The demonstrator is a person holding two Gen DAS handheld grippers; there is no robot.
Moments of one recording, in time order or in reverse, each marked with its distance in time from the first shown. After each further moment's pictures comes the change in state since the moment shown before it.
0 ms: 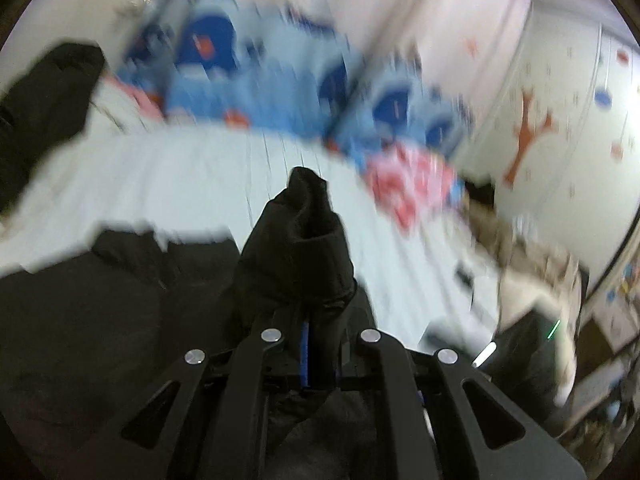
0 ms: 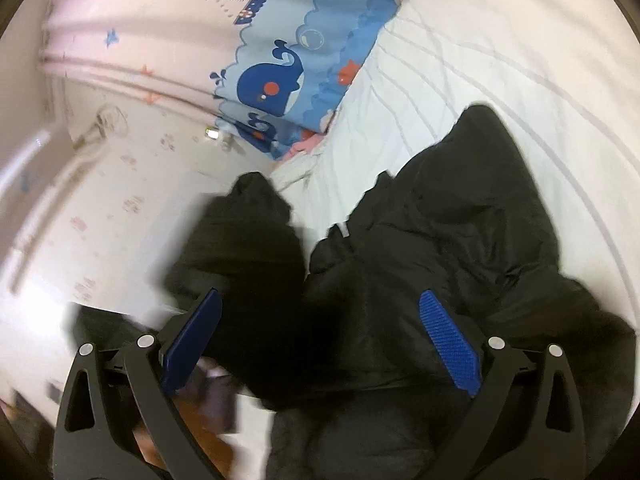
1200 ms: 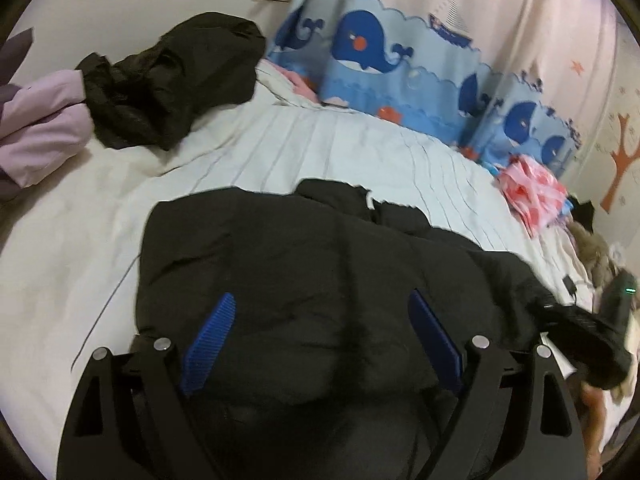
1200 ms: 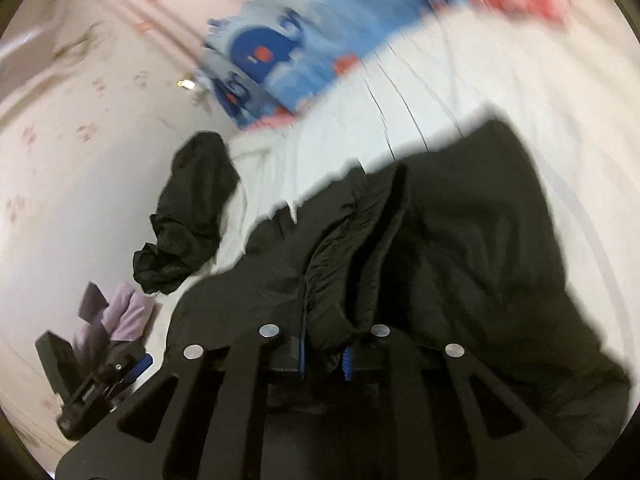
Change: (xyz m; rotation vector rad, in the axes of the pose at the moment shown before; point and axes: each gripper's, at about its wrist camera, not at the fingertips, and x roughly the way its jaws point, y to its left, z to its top) left arm -0.120 0.162 -0.051 -0.184 -0.072 0.392; right arm 0.052 0.027 -0.035 -0.375 -0.038 -0.298
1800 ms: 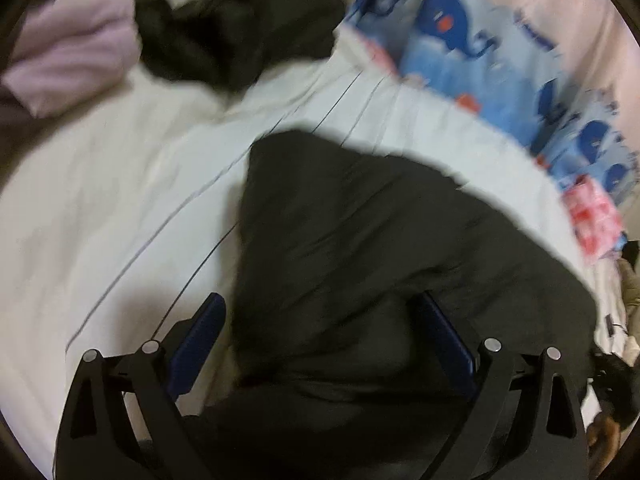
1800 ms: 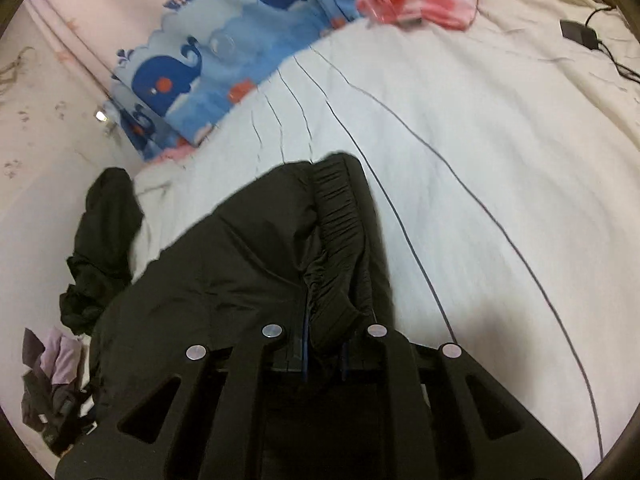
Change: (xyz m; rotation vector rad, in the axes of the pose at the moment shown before) left arm 0.068 0.051 -0.009 -0.165 0.144 0.177; right arm -0.004 -0.096 0.012 0.139 0.001 -0.299
